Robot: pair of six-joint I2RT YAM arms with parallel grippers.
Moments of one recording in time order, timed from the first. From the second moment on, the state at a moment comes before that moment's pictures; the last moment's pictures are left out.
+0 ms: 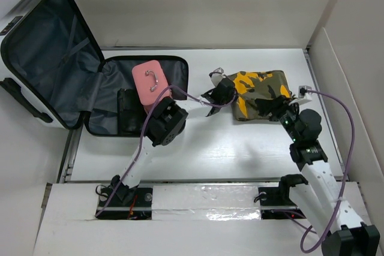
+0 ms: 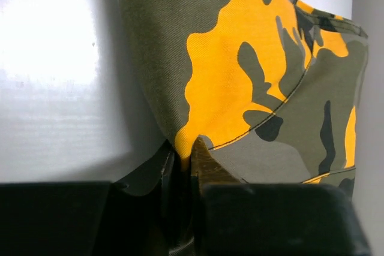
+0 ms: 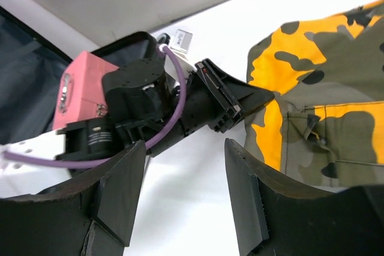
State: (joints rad) left arm -0.82 2.40 1.71 0.15 -0.27 -1.05; right arm 0.13 0.68 0.45 0.19 -0.23 0.61
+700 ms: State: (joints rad) left arm -0.68 2.18 2.07 -0.18 0.12 -0.64; right arm 0.17 0.60 0.52 0.11 -0.19 0.57
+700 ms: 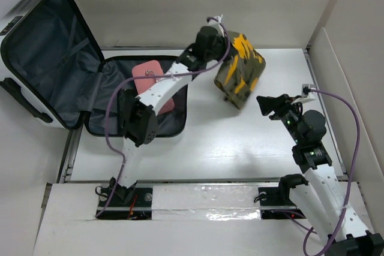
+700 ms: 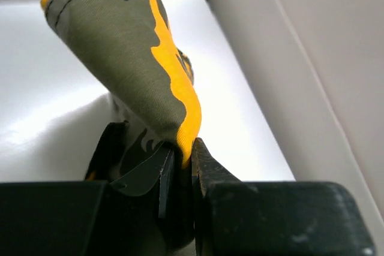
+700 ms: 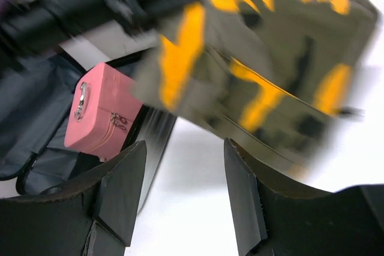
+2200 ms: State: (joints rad) left arm 0.18 0.99 0.82 0.06 -0.22 -0.87; right arm 0.22 0.80 0.51 0.26 -0.43 0.52
